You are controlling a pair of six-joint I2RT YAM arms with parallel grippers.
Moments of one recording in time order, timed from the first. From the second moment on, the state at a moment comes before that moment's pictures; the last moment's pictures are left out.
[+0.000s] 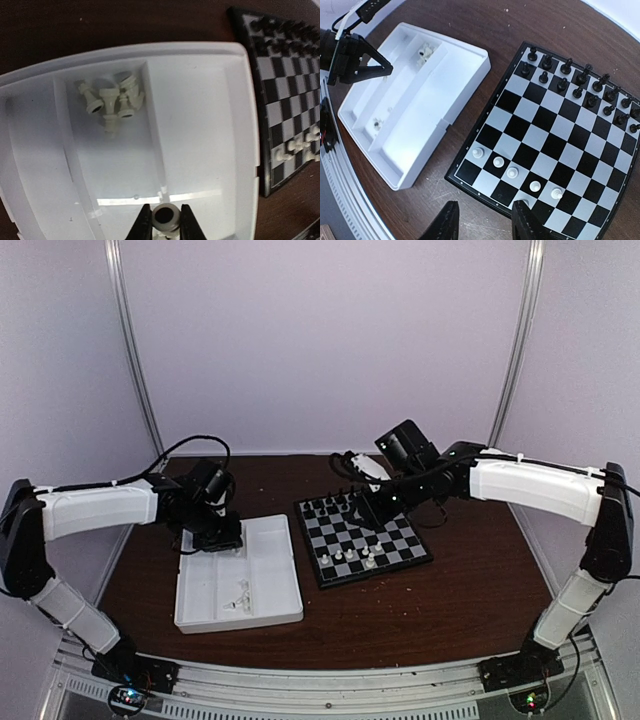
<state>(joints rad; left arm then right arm) -0.63 1.52 1.00 -0.60 -0.03 -0.70 0.81 1.65 1.39 -0.60 -0.14 0.13</state>
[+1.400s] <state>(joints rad) -0.71 1.23 0.75 0.19 0.03 -1.50 1.01 1.88 1.34 0.35 -0.06 0.32</state>
